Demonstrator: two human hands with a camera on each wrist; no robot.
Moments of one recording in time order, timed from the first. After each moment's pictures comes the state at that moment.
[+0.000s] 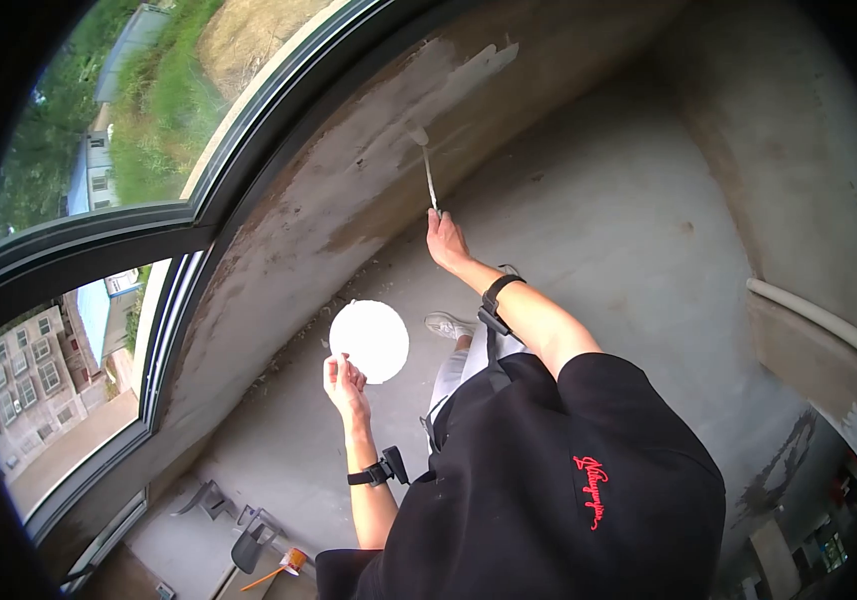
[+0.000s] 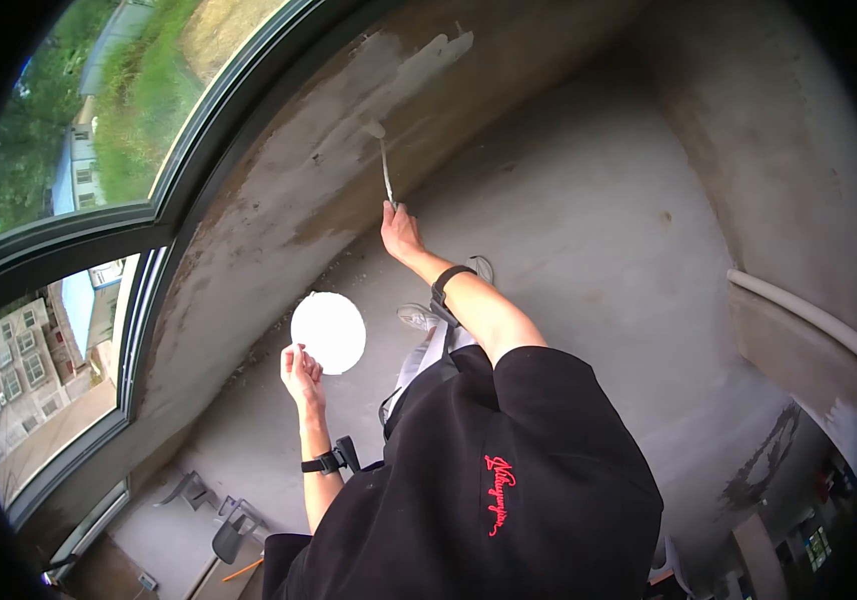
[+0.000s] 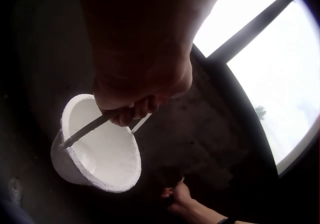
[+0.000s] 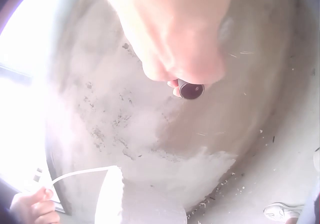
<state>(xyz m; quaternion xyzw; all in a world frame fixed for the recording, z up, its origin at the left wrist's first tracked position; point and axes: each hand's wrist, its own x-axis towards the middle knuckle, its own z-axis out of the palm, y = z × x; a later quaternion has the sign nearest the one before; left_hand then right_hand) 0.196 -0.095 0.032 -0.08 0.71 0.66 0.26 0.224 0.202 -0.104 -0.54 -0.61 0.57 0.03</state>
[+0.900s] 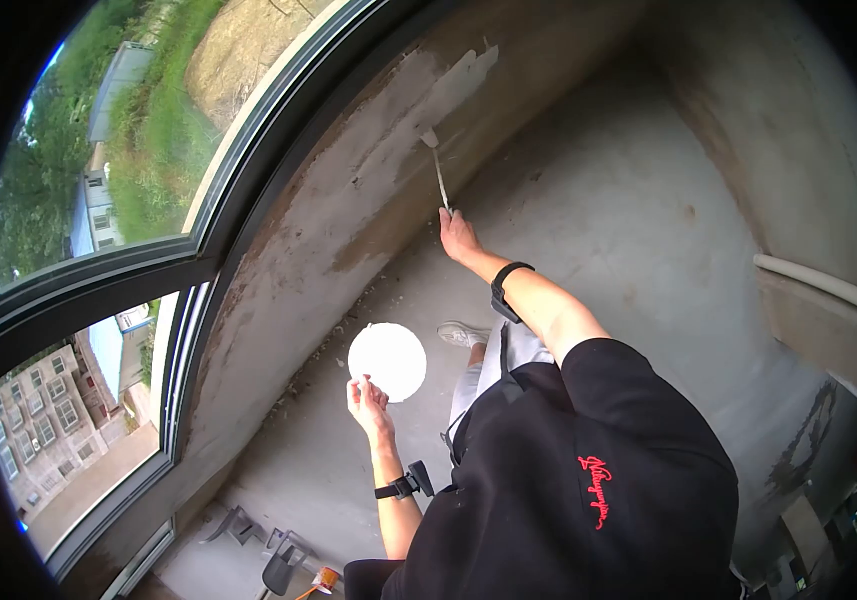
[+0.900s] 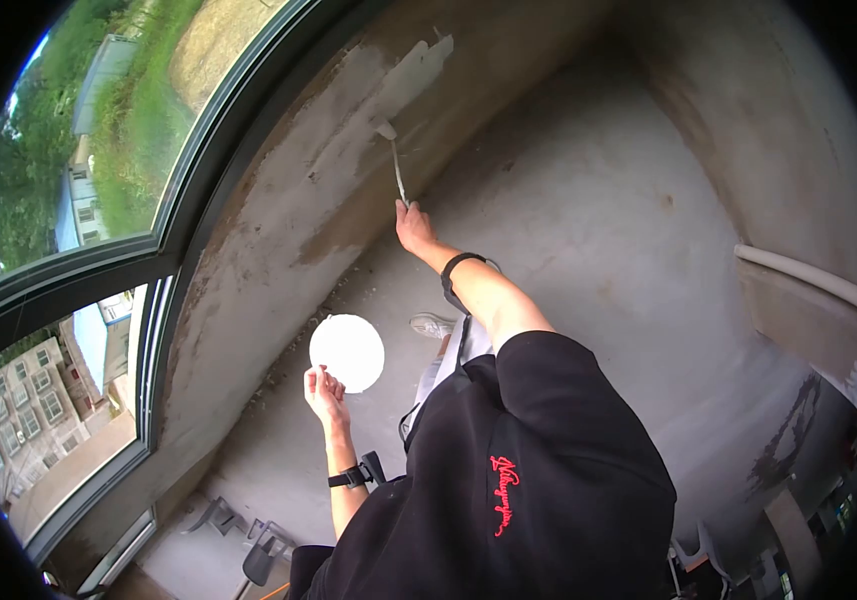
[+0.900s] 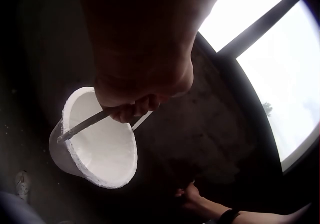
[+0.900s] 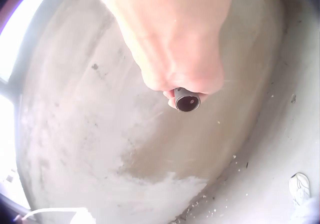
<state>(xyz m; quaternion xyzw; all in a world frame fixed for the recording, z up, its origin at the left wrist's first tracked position) 0.200 -0.111 0.012 -0.10 0.71 0.65 0.26 0.216 0.219 -0.168 -0.57 -0.63 0.53 0.04</state>
